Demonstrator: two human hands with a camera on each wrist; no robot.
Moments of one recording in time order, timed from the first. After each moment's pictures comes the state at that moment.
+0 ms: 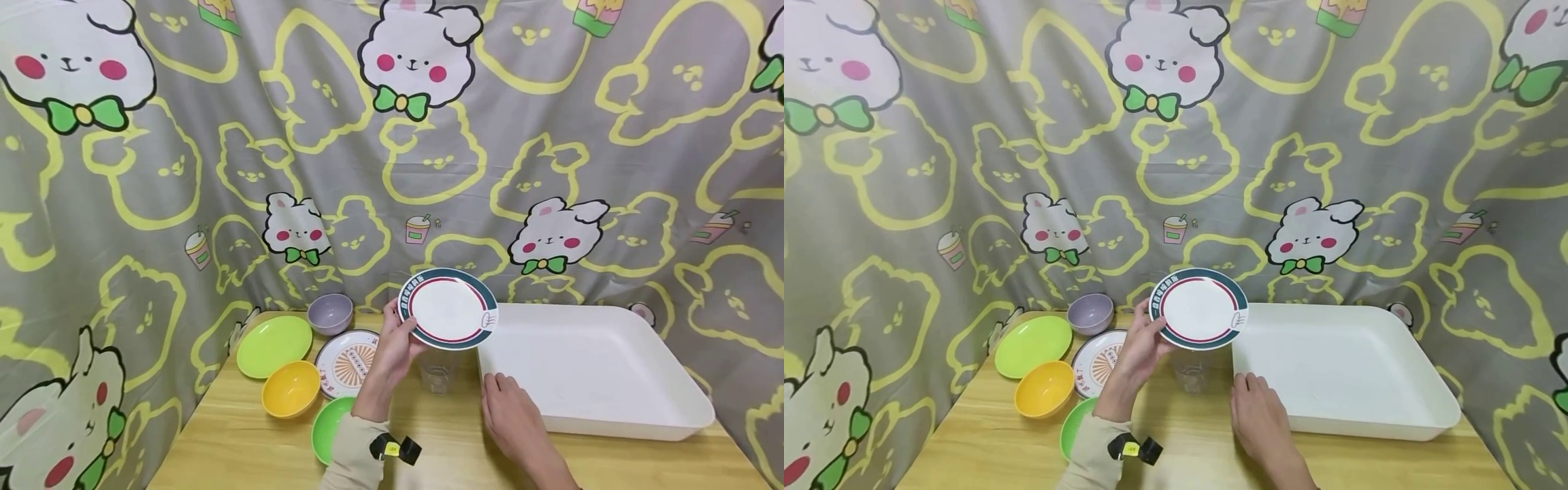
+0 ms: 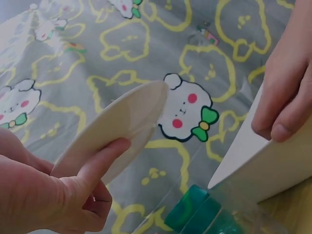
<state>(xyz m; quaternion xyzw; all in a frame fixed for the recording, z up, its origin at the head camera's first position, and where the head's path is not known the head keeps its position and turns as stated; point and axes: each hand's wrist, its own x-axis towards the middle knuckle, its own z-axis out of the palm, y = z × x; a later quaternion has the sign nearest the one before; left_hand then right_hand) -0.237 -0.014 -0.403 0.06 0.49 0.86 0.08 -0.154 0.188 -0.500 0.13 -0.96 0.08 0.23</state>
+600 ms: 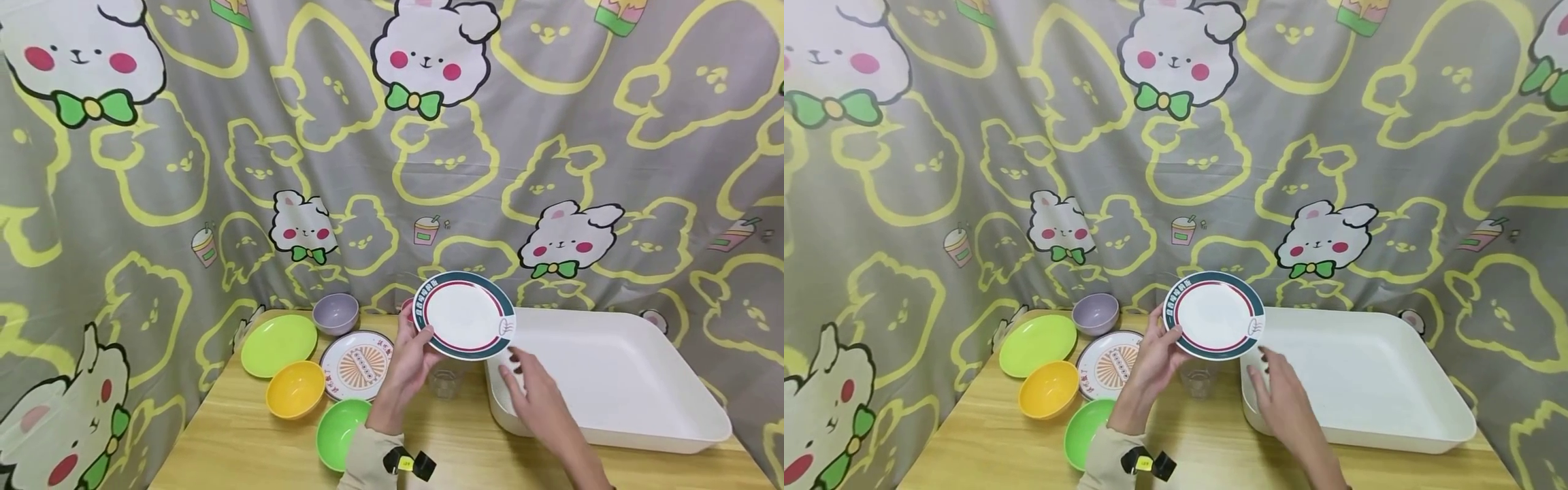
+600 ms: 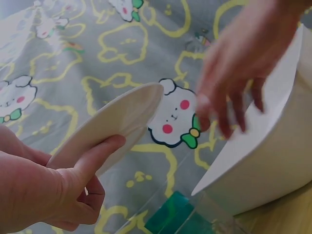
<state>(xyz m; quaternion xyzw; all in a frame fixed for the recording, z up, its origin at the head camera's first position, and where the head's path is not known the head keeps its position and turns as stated) -0.233 -0.005 -0.419 0.08 0.43 0.89 0.09 -0.168 0.212 -0.466 0.06 -0.93 0.32 0.19</state>
